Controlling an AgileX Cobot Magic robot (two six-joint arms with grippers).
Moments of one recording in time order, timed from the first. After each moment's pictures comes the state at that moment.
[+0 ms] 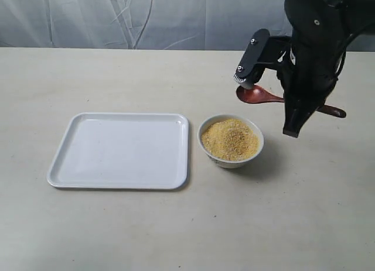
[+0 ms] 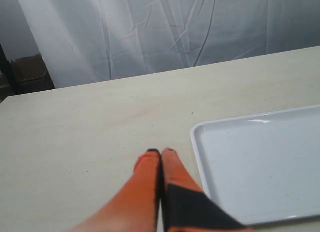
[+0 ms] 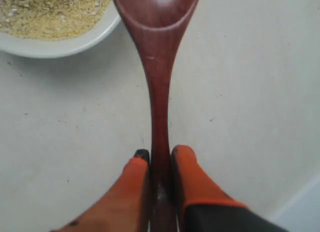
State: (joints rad) left arm -0.09 0.00 0.00 0.02 0.26 0.11; right arm 0.55 1.66 -1.22 -0.43 1.09 -0.41
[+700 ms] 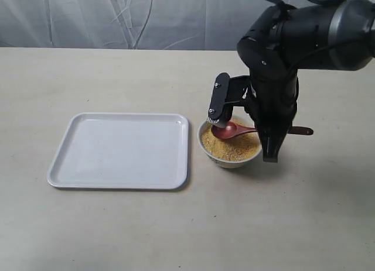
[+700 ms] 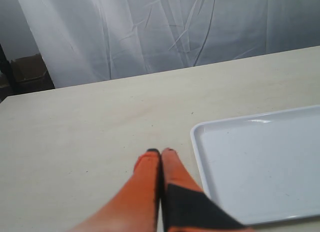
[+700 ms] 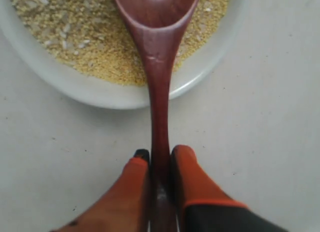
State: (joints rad) left arm -0.09 0.00 0.00 0.02 0.26 0.11; right arm 0.63 1.83 -1.22 -0.42 1.03 -0.54
